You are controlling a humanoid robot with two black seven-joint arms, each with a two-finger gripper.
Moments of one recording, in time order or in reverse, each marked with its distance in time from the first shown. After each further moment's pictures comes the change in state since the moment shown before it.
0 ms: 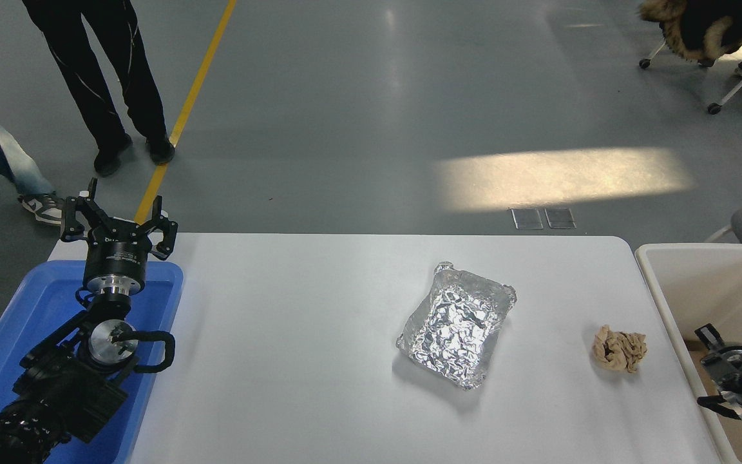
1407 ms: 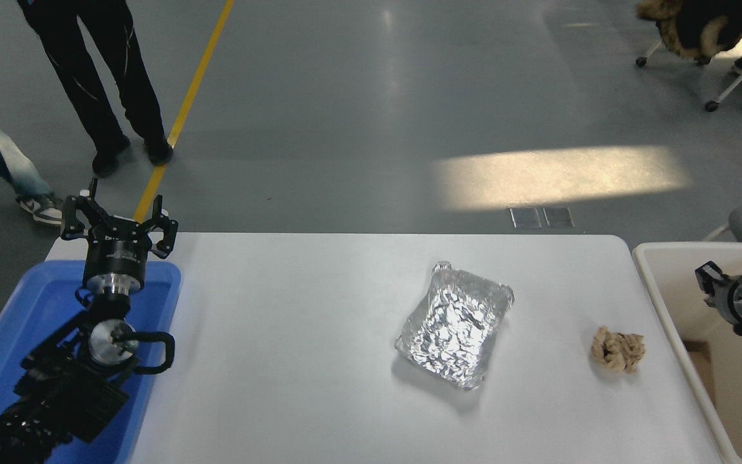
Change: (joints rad) left arm -0.001 0.000 0.001 0.000 0.000 0.001 0.001; right arm 0.861 -0.351 -0.173 0.974 -0.175 0.054 0.001
